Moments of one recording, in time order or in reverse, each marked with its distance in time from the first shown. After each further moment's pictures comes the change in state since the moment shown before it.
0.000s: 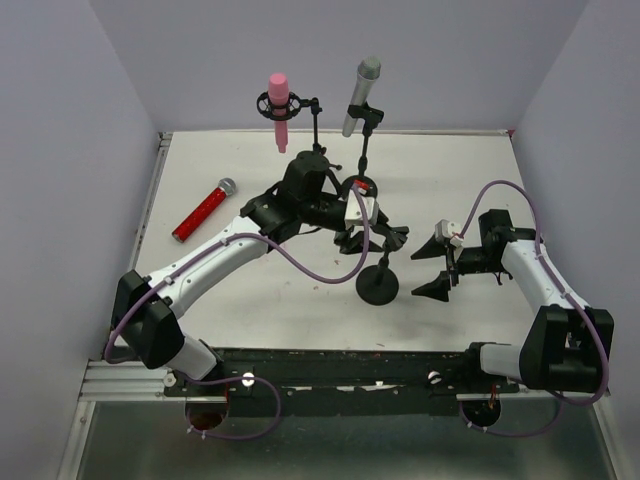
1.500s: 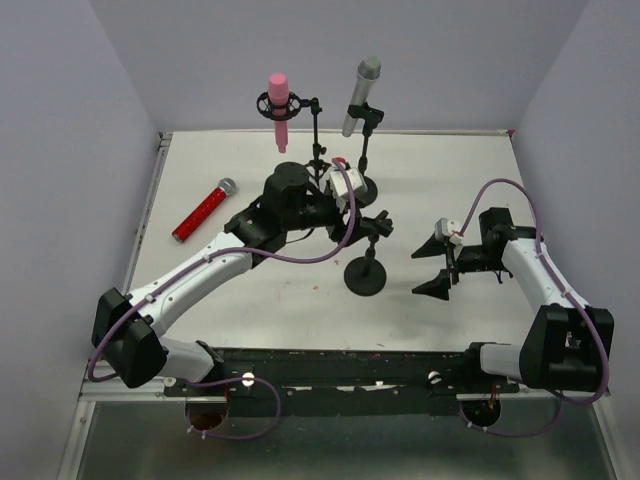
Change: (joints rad) left arm 0.000 -0.121 -0.157 0.179 -0.381 -0.433; right arm 0.000 0.005 0.008 -0.004 0.009 0.005
